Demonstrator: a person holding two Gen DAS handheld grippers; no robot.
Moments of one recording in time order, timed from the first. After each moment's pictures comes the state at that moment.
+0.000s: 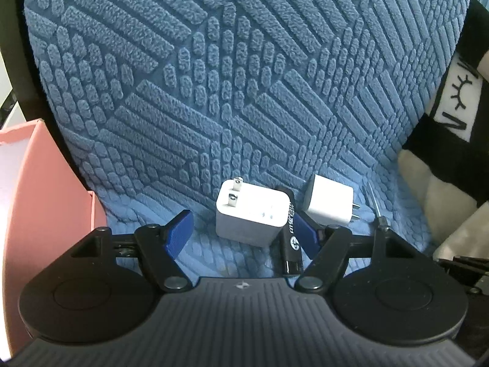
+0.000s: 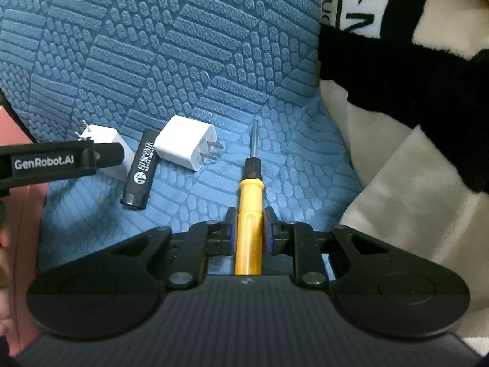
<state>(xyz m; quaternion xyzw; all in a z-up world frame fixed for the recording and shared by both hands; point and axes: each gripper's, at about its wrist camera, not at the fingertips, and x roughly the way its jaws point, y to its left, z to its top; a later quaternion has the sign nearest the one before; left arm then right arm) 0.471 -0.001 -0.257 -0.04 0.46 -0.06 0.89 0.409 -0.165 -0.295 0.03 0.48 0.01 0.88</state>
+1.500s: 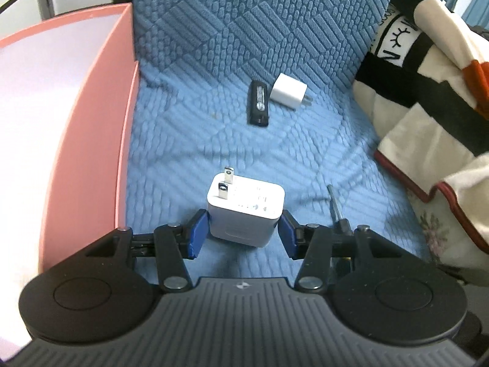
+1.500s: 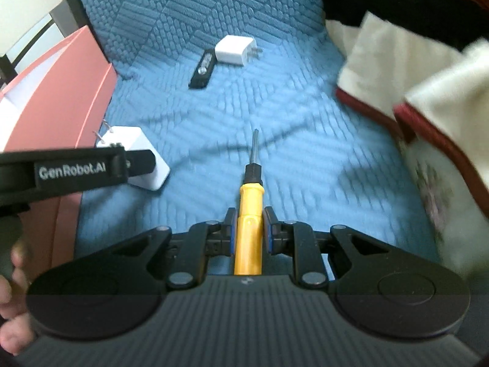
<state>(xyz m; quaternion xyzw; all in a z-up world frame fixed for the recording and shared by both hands) 0.295 -0.003 -0.247 -0.09 0.48 -0.05 0.87 0.269 -0.168 -0.258 0.03 0.50 0.05 0.86</state>
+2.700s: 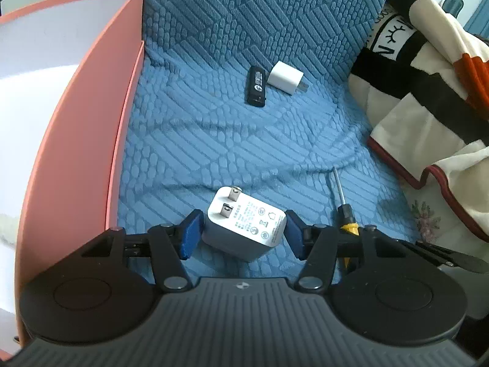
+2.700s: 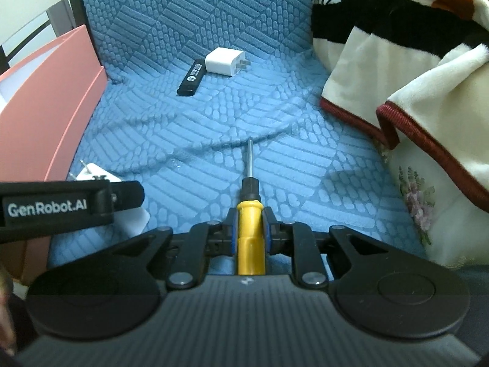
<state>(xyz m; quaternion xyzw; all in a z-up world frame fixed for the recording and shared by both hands) 0.270 -0.008 -0.260 -0.11 0.46 -0.04 0.88 0.260 -0.164 -0.273 -0.01 0.45 0.03 0.89</state>
